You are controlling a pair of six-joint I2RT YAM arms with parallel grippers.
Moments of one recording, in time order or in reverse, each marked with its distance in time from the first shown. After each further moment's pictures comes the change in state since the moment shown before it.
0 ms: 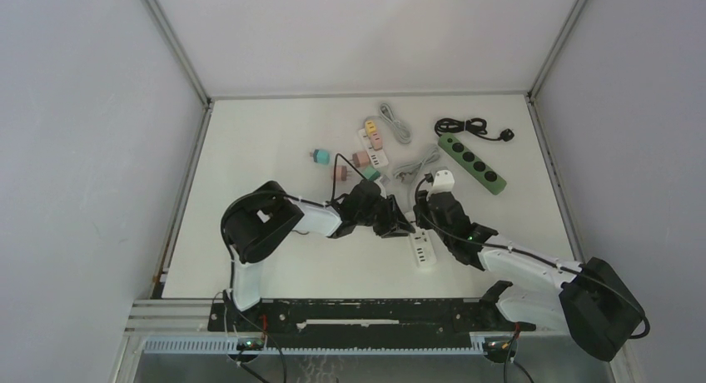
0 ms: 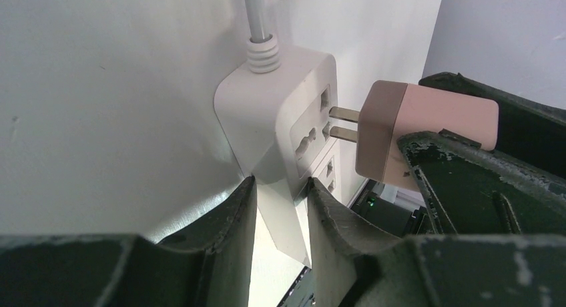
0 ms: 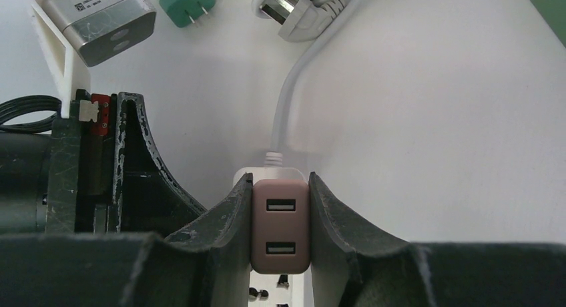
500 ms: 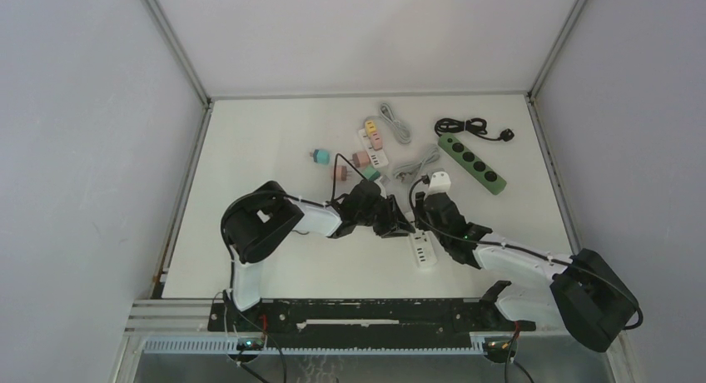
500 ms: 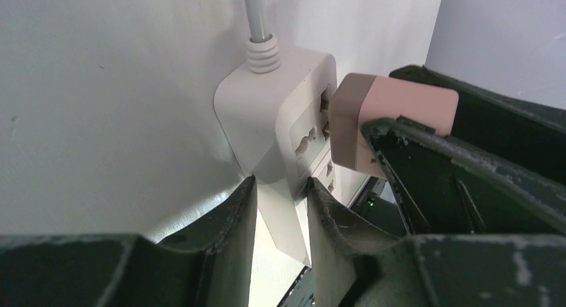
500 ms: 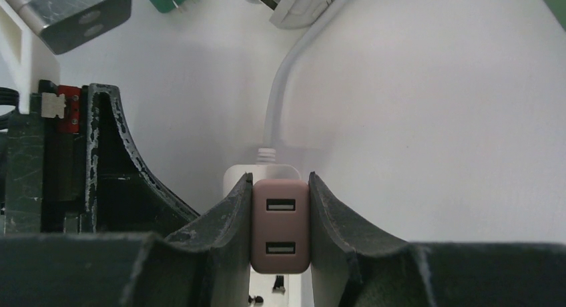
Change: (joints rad) left arm 0.000 0.000 0.000 0.000 0.000 0.000; right arm 0.013 0.039 0.000 0.002 0.026 -0.001
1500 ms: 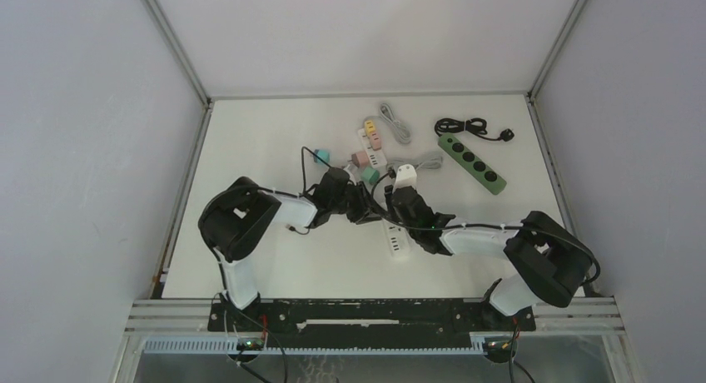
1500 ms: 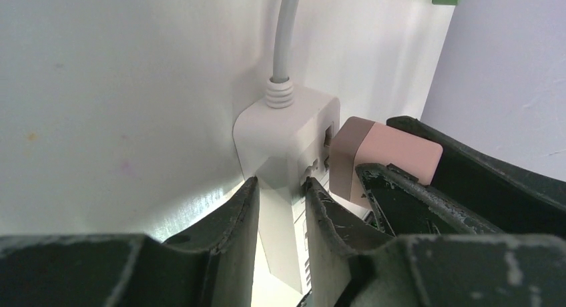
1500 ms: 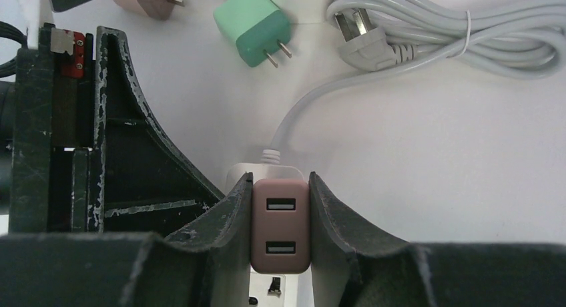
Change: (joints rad) left arm 0.203 -0.093 -0.110 -0.019 0.030 0.048; right arm 0.134 0.326 0.169 0.193 0.072 -0.037
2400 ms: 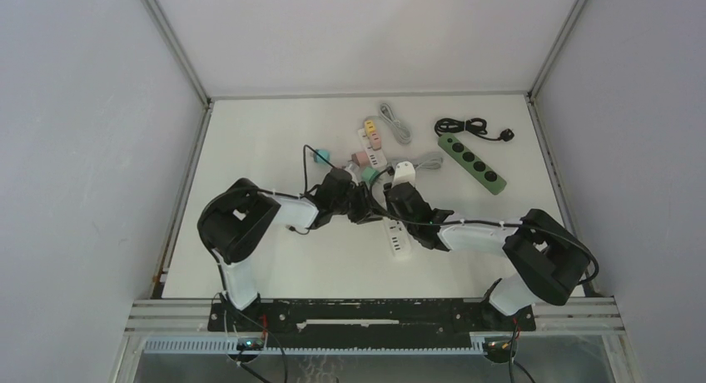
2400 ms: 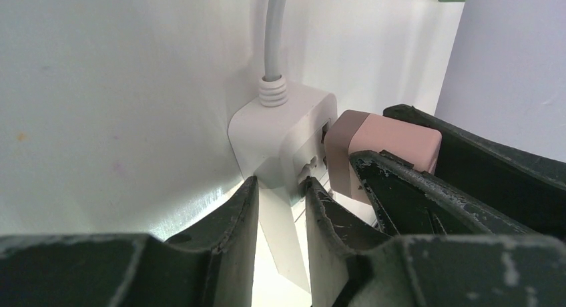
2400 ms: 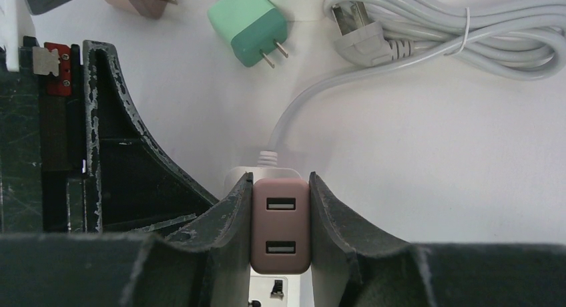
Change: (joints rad) left arm -0.015 -0.012 0.002 -0.012 -0.043 0.040; right arm -0.006 0.036 0.056 -0.062 0.006 0.016
